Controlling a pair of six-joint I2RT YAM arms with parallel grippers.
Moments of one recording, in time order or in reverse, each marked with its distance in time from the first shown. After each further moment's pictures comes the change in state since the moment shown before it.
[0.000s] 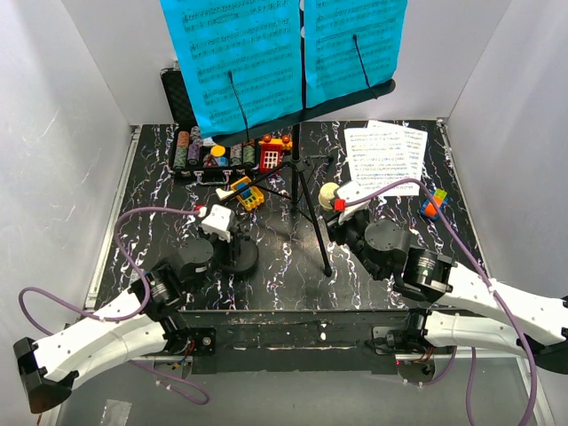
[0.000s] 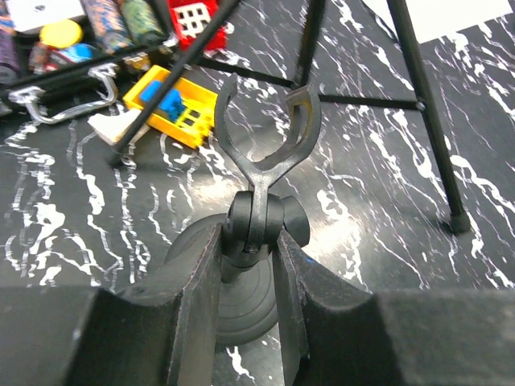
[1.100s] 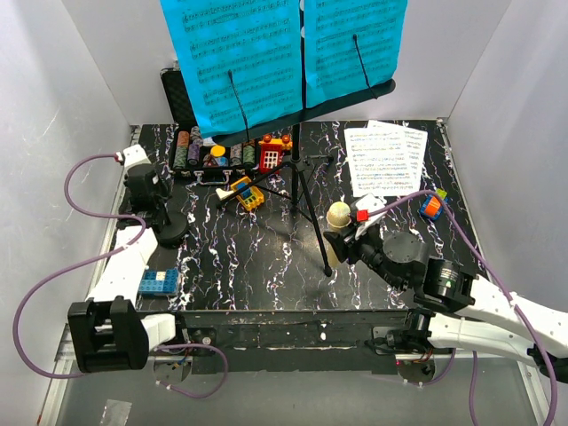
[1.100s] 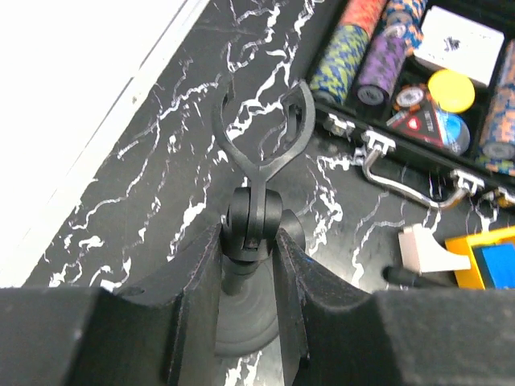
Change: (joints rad) left arm 0.975 0.502 0.240 0.130 0.134 -0.029; right arm 0.001 -0.178 -0.089 -0.158 -0.180 0.214
